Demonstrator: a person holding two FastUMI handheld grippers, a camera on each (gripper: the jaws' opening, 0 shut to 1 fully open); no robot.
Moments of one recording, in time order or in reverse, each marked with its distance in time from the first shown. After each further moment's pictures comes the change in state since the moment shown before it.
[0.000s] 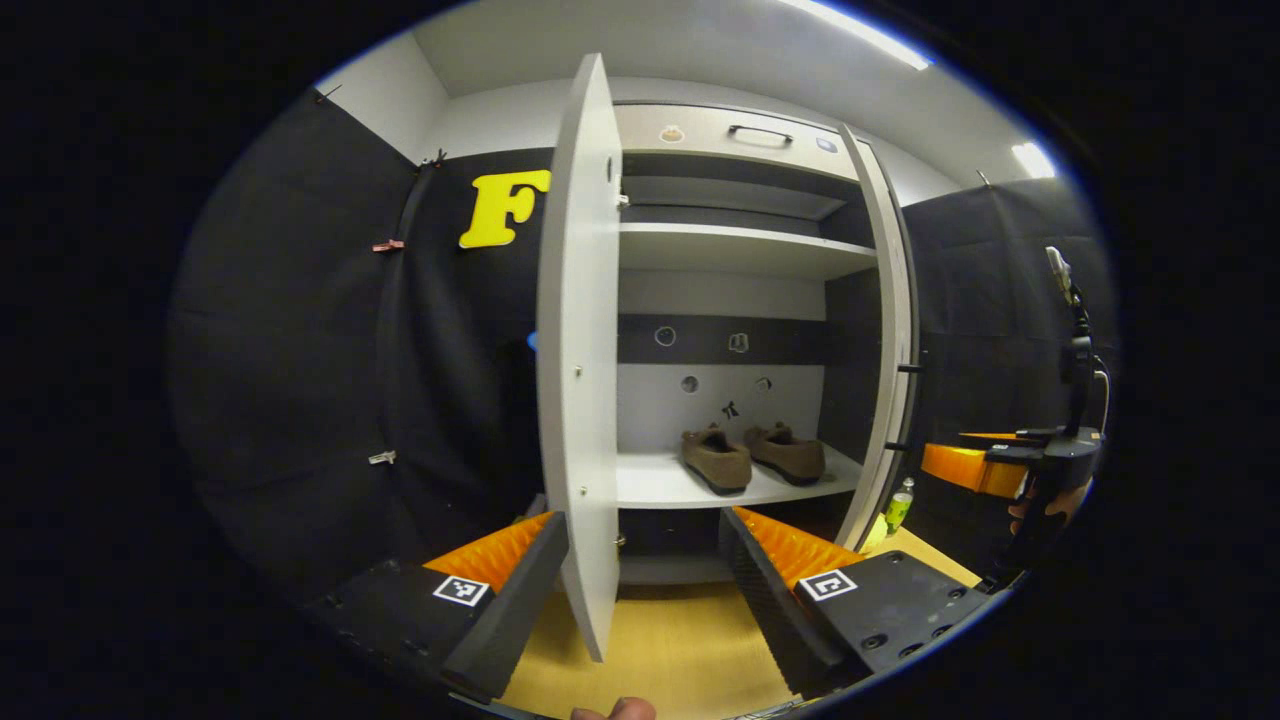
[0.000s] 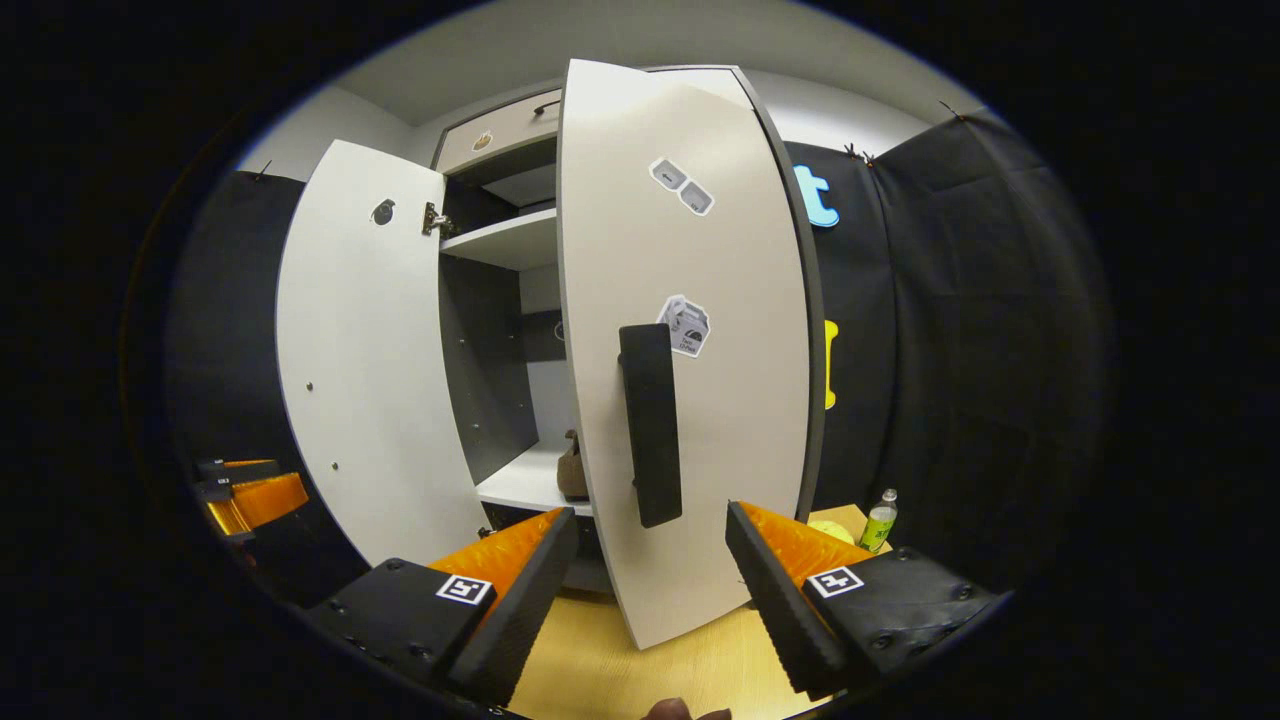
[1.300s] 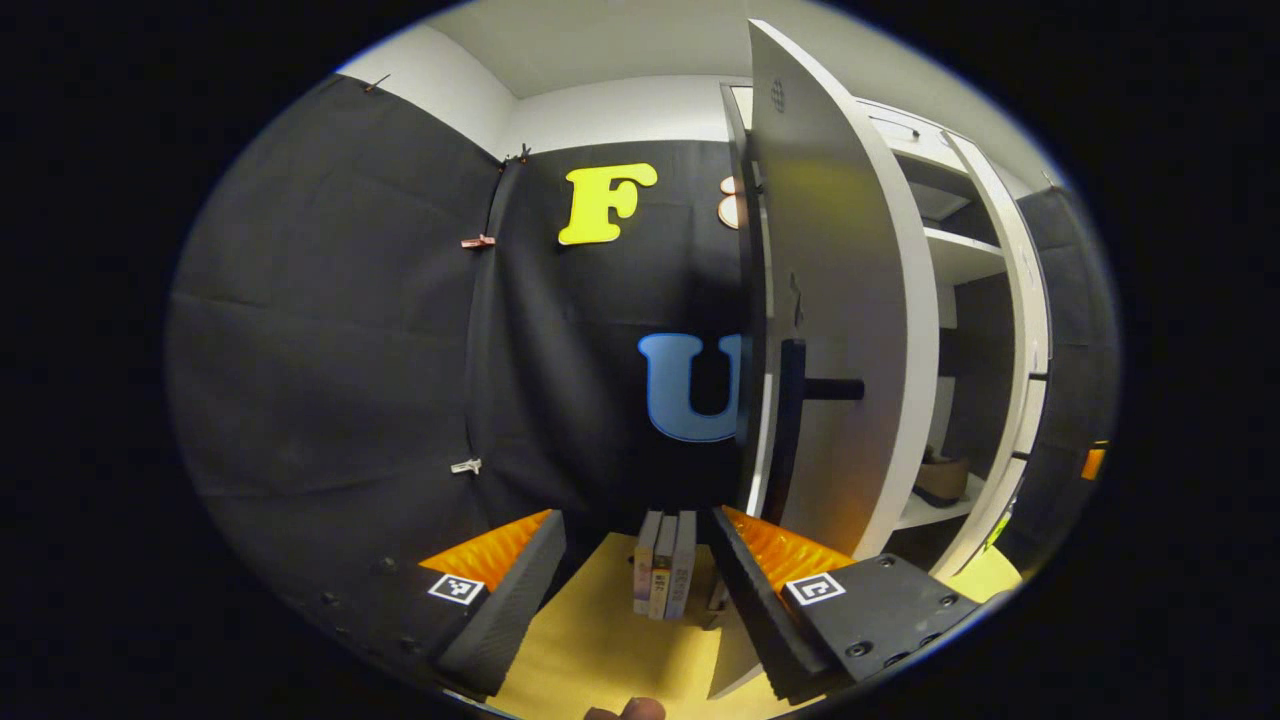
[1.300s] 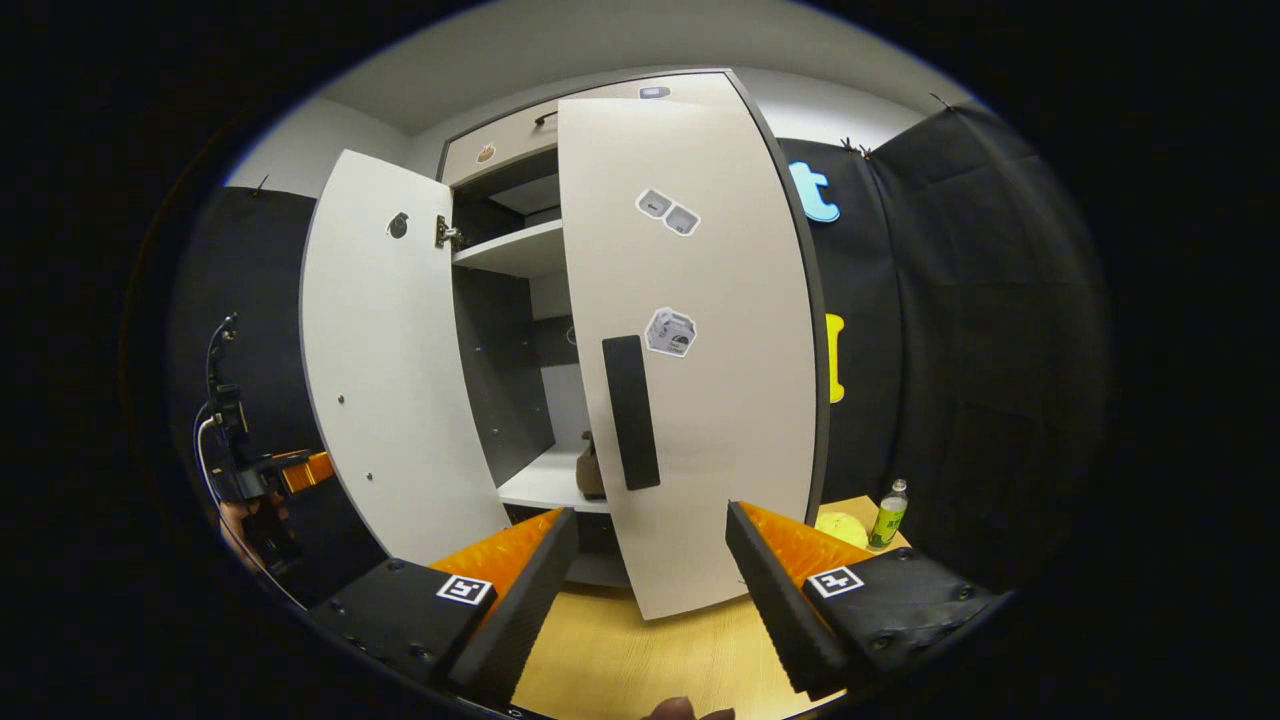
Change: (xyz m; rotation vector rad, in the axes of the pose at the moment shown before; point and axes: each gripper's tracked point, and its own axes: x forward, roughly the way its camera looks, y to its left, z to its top) left arm 0.079 0.105 0.000 -0.024 -0.015 0.215; right arm -0.020 0.005 0.005 0.046 -0.005 0.031
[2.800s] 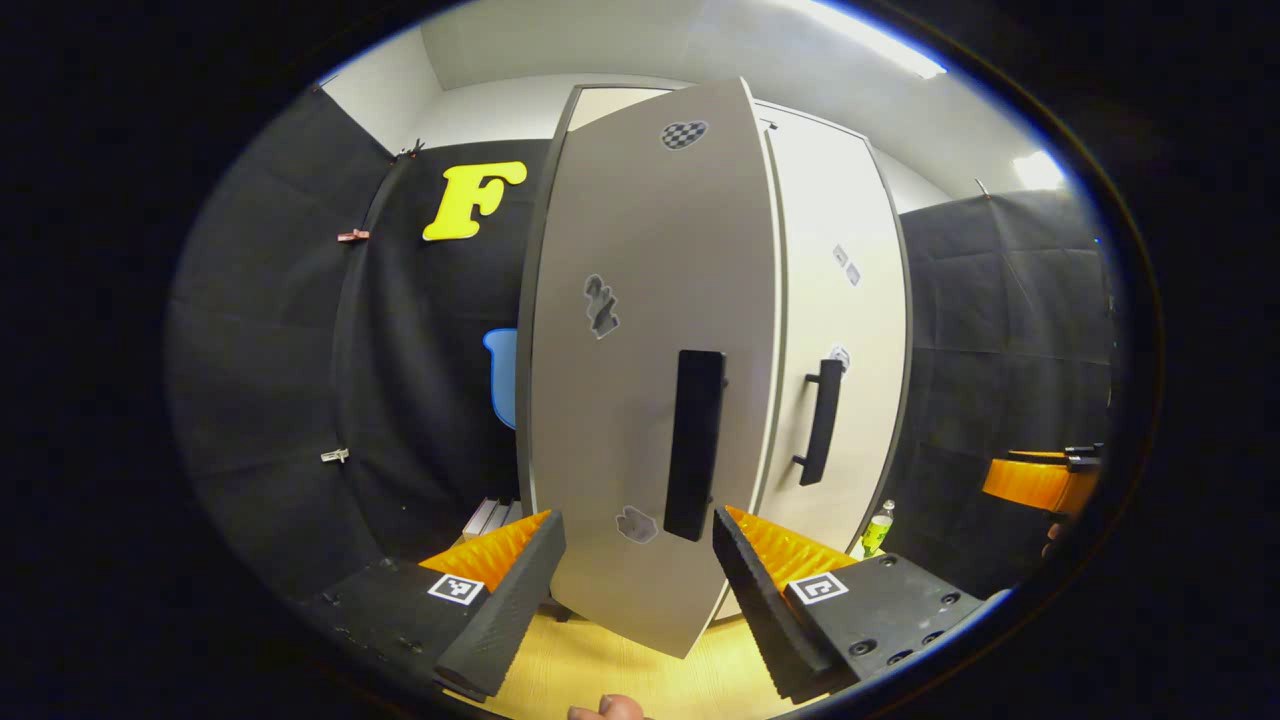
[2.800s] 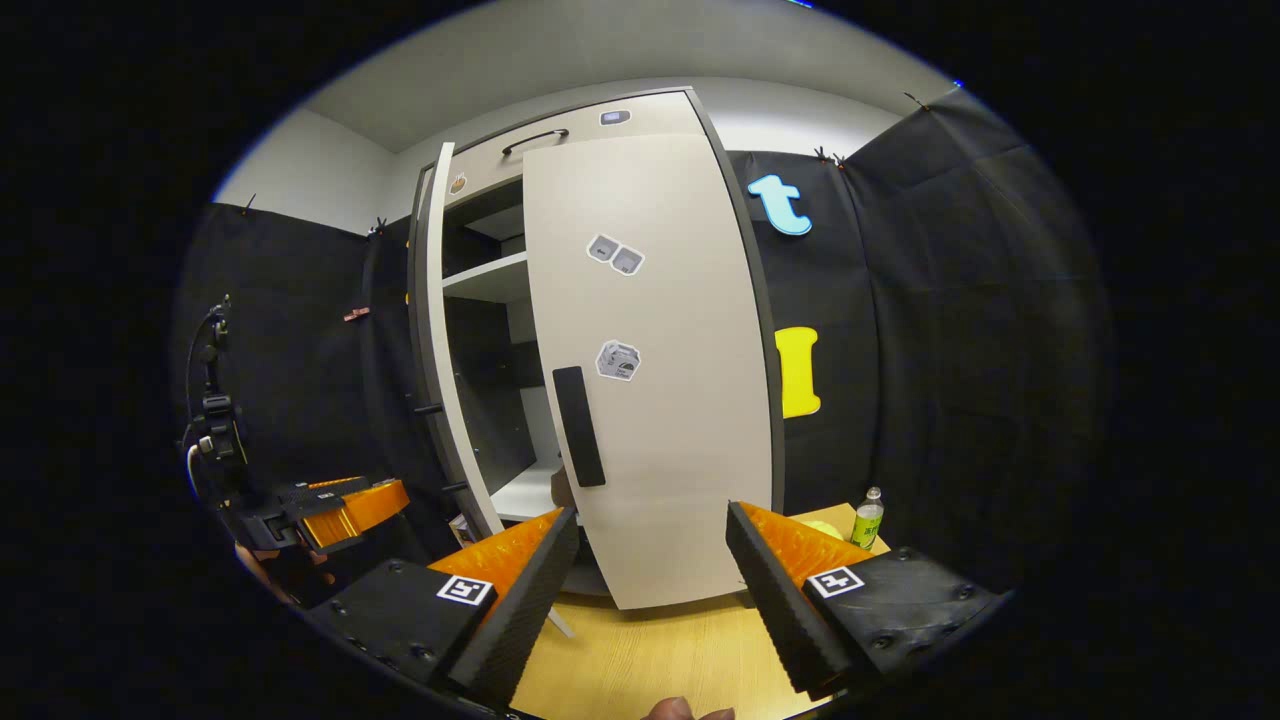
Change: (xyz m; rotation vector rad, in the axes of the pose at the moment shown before) left arm -0.054 -0.195 0.001 0.010 0.004 -0.334; right arm -0.021 -0.035 0.026 0.016 -0.056 -0.048
